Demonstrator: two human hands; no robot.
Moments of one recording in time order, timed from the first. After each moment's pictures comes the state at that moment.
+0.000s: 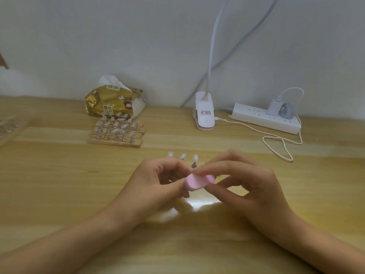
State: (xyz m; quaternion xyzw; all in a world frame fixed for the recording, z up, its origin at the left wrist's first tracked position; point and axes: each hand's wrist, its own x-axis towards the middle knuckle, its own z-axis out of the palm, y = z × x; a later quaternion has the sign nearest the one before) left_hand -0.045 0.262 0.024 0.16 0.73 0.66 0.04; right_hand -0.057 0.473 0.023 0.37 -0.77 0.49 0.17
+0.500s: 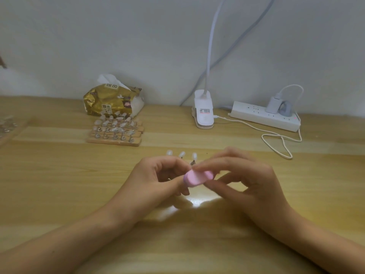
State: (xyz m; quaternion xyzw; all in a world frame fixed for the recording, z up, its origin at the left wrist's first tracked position) left_hand -0.045 0.263 0.026 0.15 0.73 0.66 0.04; right_hand -0.057 0.473 0.022 0.37 -0.77 0.48 0.17
